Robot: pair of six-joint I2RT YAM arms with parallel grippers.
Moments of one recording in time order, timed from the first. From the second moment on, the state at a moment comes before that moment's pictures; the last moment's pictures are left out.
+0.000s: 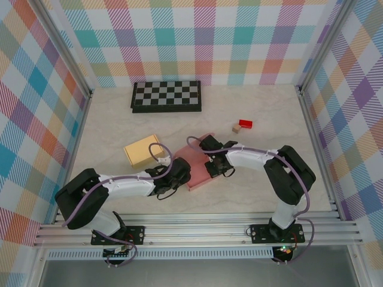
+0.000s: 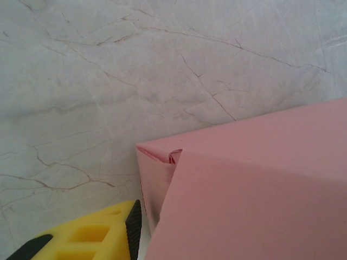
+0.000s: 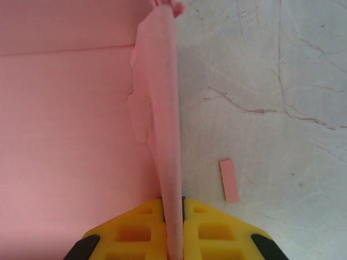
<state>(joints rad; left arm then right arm) -0.92 1.48 0.66 -0.15 -0.26 -1.26 0.77 1.77 1.04 -0.62 0.14 0.30</state>
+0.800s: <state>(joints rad) -0.92 1.47 0.66 -0.15 -0.26 -1.26 0.73 1.68 0.90 -0.37 -0.03 0.34</state>
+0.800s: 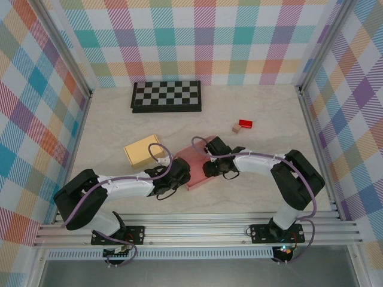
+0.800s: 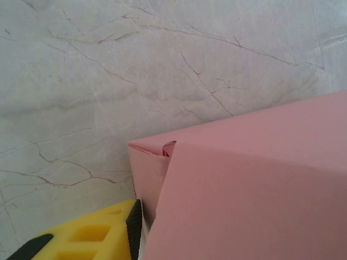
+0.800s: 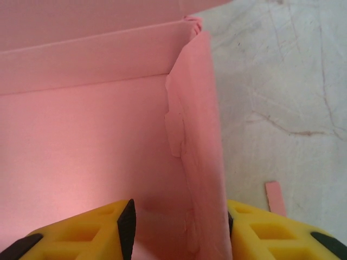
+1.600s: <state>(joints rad) -0.92 1.33 0.66 -0.22 -0.30 -1.20 0.63 1.41 0.86 -0.40 -0.03 0.29</state>
